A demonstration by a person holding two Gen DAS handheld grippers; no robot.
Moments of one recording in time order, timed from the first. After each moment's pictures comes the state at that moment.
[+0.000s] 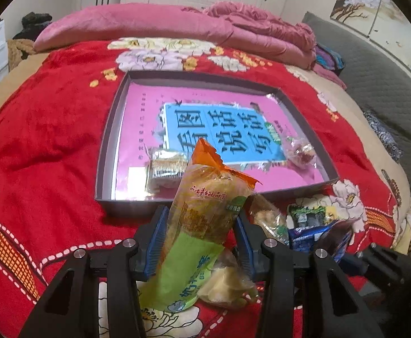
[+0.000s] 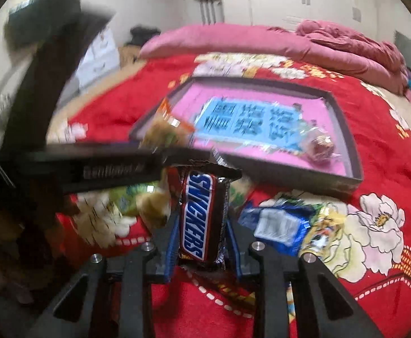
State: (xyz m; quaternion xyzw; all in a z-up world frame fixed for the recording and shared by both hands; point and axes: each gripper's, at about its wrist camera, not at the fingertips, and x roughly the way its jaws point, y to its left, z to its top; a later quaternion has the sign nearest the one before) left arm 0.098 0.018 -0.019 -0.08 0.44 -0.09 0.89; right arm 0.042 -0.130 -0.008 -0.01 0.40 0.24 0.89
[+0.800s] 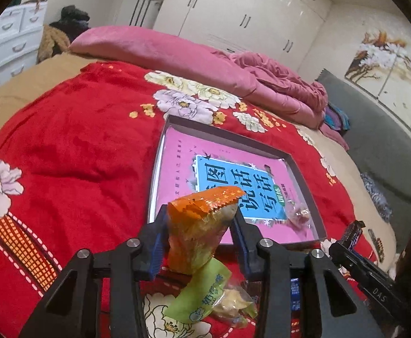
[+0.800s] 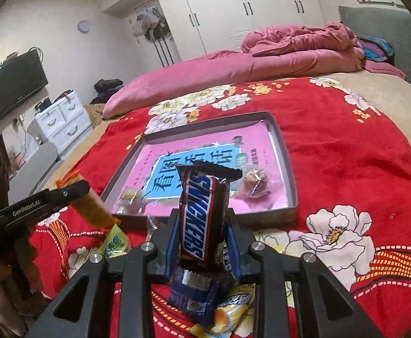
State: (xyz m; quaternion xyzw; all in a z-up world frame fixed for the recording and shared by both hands) left arm 0.087 0.077 0.011 -0.19 0.35 -0.04 0.91; right arm 0.072 -0.196 0.014 0.10 0.35 0.16 0.92
